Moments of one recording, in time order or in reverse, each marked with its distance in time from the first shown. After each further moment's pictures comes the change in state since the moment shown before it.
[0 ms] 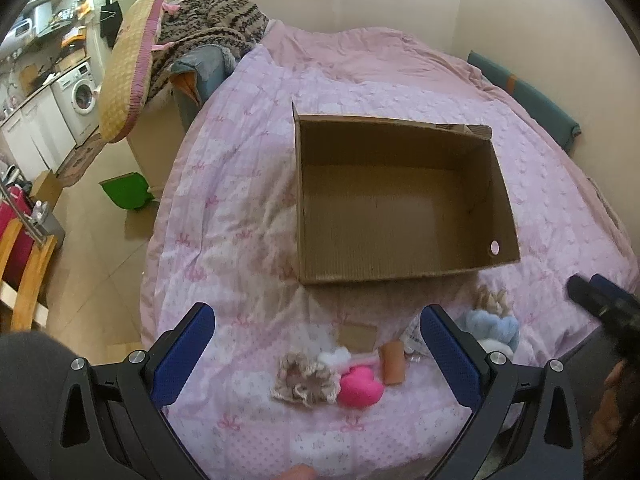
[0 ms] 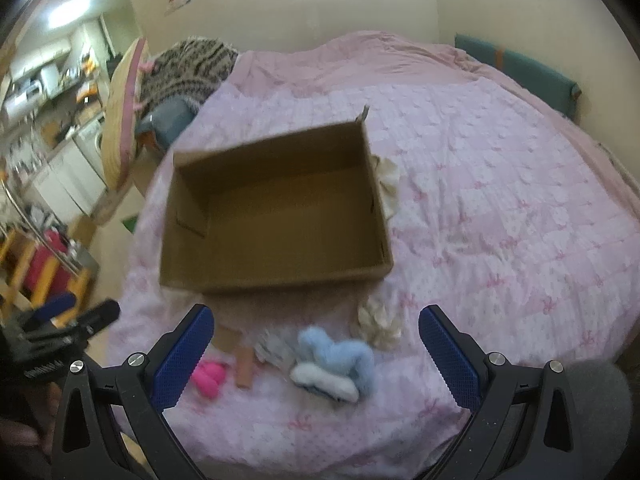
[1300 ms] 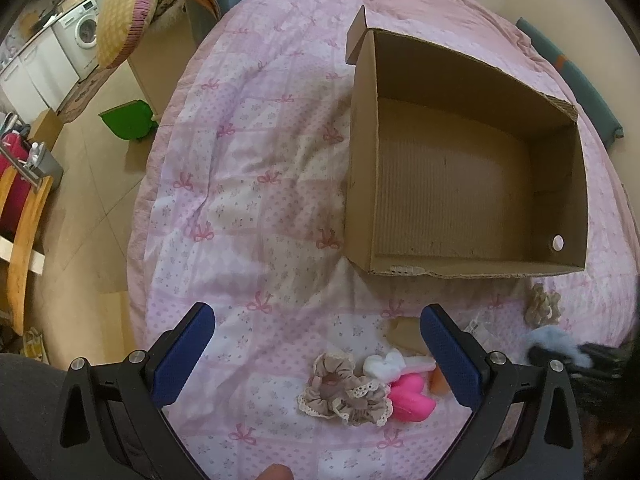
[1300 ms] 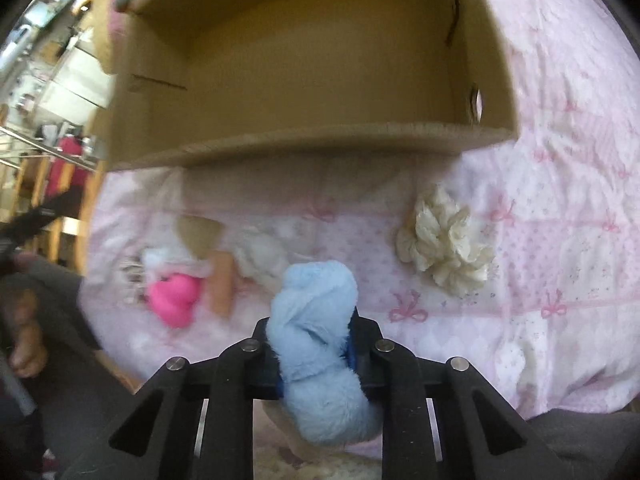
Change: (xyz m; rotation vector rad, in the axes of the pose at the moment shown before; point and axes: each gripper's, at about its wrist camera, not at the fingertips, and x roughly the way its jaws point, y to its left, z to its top) left arm 0.092 0.048 0.013 -0.108 0.265 0.015; right arm 0.148 0.010 -0.035 -0.085 0.542 0.139
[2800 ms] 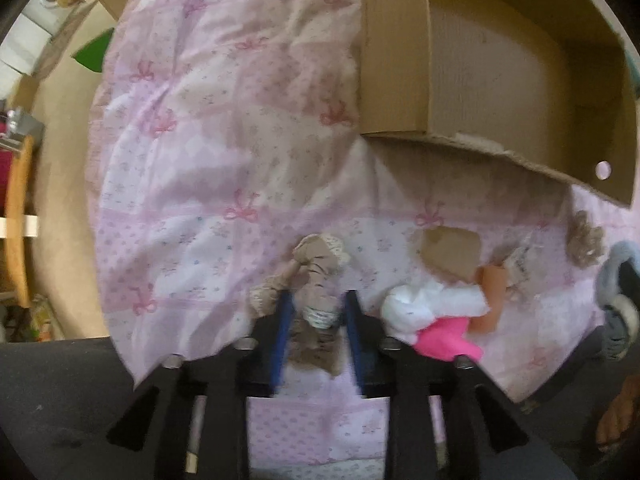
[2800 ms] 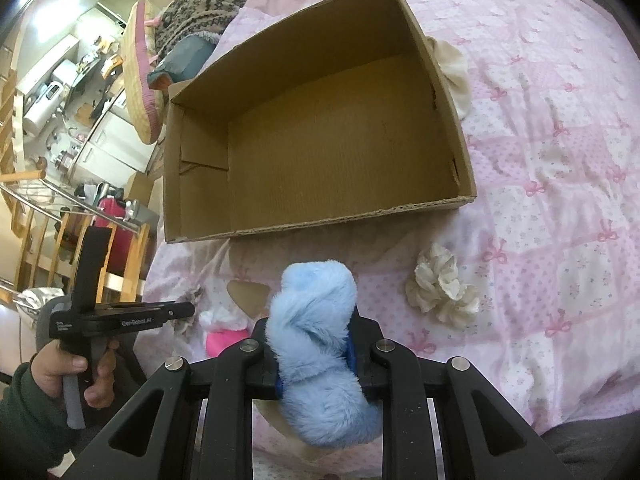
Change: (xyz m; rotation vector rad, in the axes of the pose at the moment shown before) left arm 0.072 -0.018 -0.023 0.039 0.349 0.040; right arm -0.039 -0.022 -0.002 0.082 -0.227 0.159
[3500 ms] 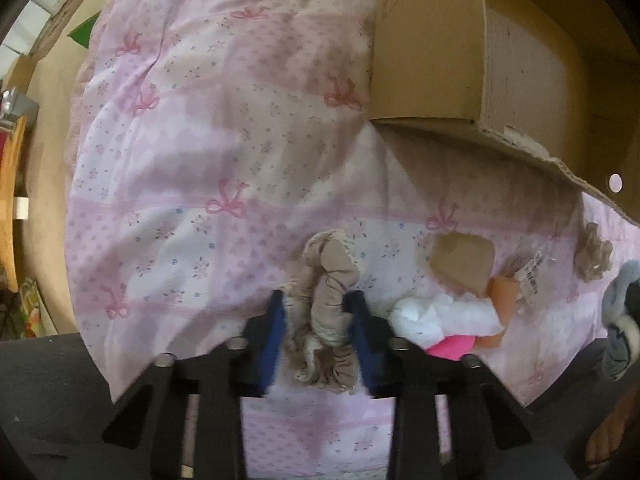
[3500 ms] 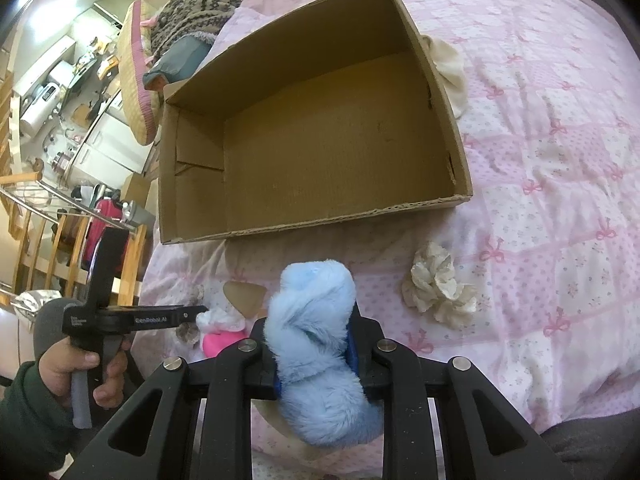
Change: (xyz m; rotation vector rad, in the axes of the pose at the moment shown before) left arm 0.032 -0.005 0.011 -0.052 0.060 -0.050; right arm 0.002 0.001 0.001 0.008 0.000 -0.014
